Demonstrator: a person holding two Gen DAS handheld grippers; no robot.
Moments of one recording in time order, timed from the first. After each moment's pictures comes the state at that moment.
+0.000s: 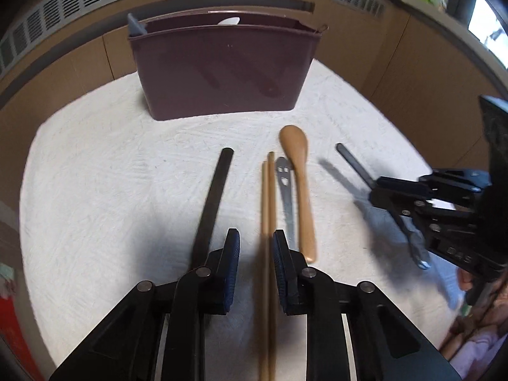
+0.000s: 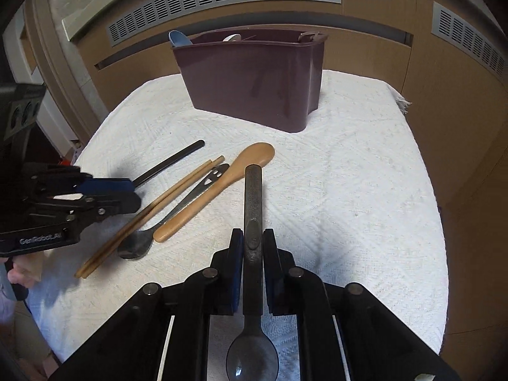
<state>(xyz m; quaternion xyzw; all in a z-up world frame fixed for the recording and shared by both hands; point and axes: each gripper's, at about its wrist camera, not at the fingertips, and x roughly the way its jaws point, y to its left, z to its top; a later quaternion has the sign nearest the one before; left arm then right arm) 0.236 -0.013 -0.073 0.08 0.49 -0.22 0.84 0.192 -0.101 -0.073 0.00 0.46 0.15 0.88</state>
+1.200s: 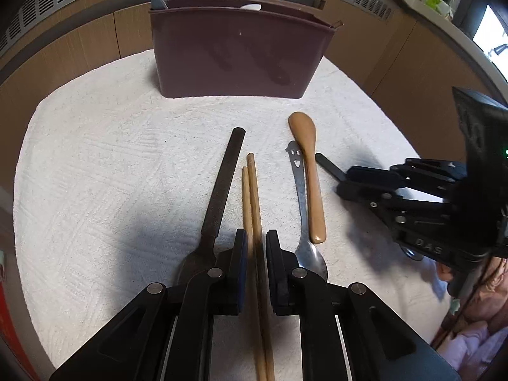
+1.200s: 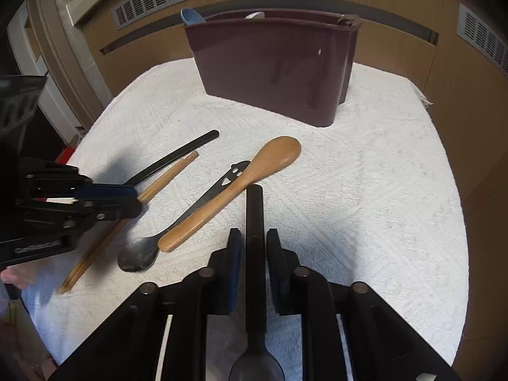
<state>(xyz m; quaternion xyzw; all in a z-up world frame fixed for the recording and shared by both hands) 0.236 0.014 -0.077 0.03 0.51 -0.23 0.83 0.216 -0.074 -0.090 -0.03 0.48 0.17 0.86</state>
